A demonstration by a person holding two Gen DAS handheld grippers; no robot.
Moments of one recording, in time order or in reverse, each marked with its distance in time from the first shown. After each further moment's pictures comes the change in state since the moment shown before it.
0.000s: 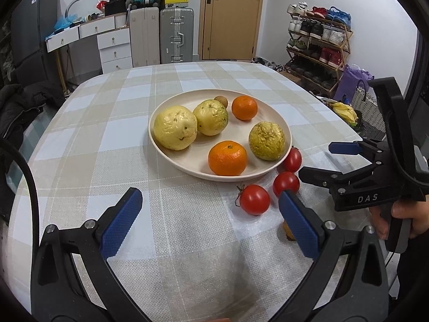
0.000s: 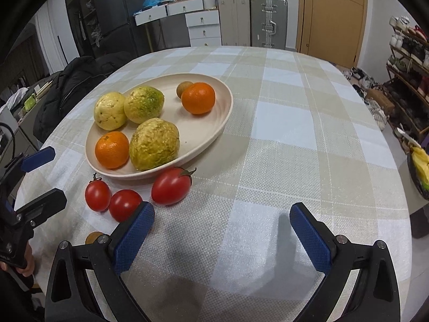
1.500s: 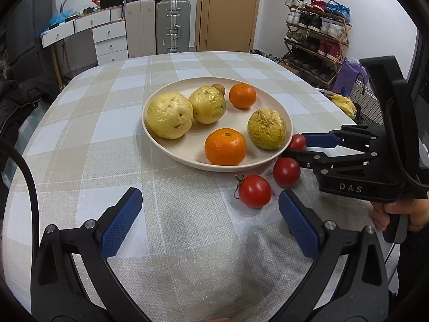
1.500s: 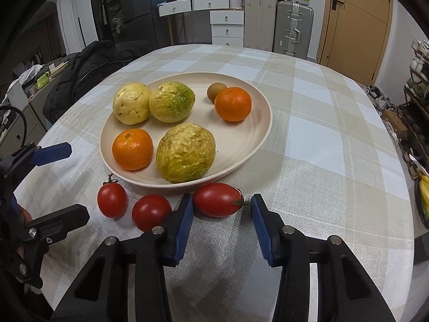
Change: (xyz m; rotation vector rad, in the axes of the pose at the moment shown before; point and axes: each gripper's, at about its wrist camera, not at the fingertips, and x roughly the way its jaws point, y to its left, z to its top) left arm 0.015 0.000 -0.003 0.007 0.043 -0.017; right arm 0.007 0.031 0.009 -0.133 -0.012 0.037
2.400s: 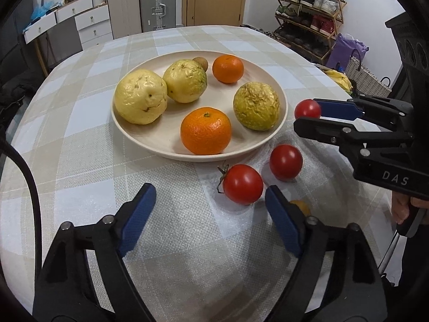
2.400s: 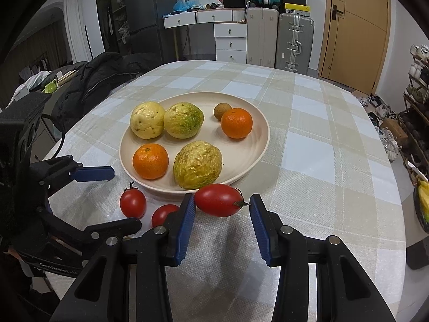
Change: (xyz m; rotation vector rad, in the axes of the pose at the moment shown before) left arm 0.035 -0.014 0.005 0.054 0.143 -0.035; right arm -0.032 0.002 0.000 0.001 -0.071 0.023
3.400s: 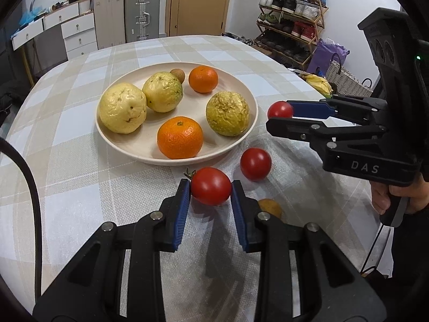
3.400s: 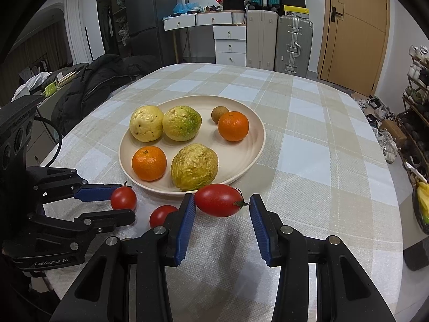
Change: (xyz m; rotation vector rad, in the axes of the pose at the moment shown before) left arm -0.020 -0.009 -0.003 0.035 -0.055 -0.101; right arm -0.003 -0.005 0.001 -0.001 -0.016 -0.001
